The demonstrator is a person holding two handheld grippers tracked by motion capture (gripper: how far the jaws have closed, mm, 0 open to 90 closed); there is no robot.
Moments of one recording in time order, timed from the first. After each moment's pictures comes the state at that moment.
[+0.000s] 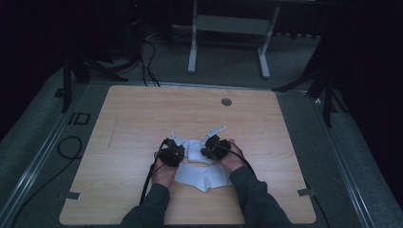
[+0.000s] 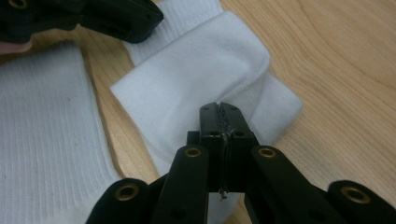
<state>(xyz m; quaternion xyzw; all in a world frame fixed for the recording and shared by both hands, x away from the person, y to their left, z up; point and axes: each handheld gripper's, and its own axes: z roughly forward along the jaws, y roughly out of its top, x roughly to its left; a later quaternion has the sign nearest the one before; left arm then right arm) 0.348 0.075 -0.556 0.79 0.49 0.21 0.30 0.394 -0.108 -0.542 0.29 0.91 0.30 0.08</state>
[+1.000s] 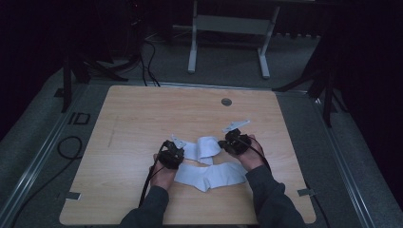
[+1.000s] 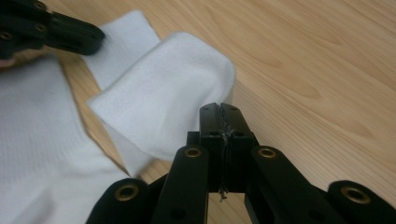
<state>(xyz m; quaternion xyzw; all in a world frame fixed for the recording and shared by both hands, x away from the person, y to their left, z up) 0.341 0.075 -0.556 0.79 0.48 0.22 0.30 0.390 -0.169 -0.501 0.34 0.88 0.31 0.12</state>
